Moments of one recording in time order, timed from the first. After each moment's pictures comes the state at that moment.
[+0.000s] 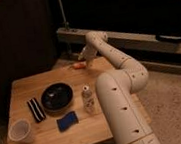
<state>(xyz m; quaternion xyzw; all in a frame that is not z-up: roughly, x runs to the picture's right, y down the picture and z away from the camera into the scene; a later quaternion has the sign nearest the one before) -0.020 -0.105 1.028 -0.14 -0.24 -0.25 0.93</state>
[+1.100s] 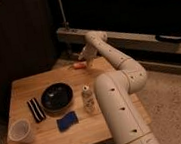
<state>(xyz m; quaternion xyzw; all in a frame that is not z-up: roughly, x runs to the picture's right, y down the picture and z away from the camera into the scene) -0.019 -0.106 1.028 -0.14 -0.24 -0.25 0.93</state>
